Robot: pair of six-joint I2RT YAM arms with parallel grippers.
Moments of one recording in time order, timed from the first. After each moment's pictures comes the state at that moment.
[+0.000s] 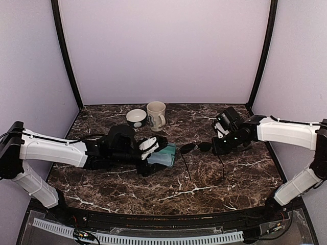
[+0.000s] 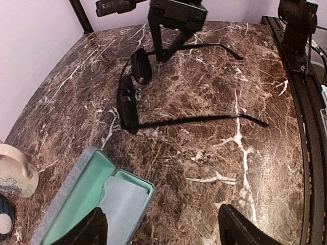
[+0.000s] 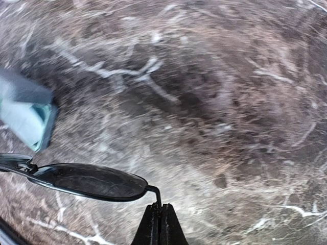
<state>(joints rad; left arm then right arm) -0.99 1.48 0.81 0.14 0.14 0.31 0.63 1.43 0.96 -0.61 0.03 0.43</state>
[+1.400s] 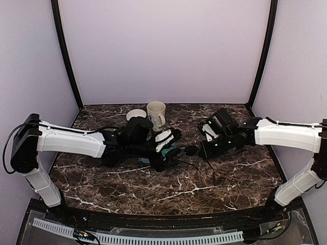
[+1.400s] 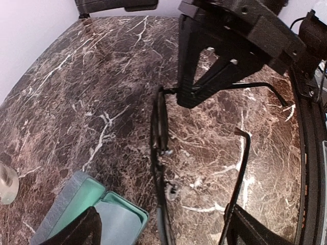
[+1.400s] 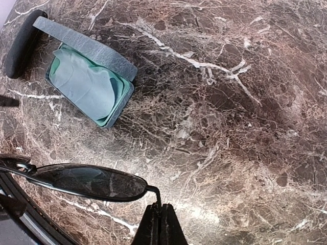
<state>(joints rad) -0.99 1.67 1.06 0.02 0.19 0.19 0.82 1.42 1.00 -0.59 -0.04 0.47</state>
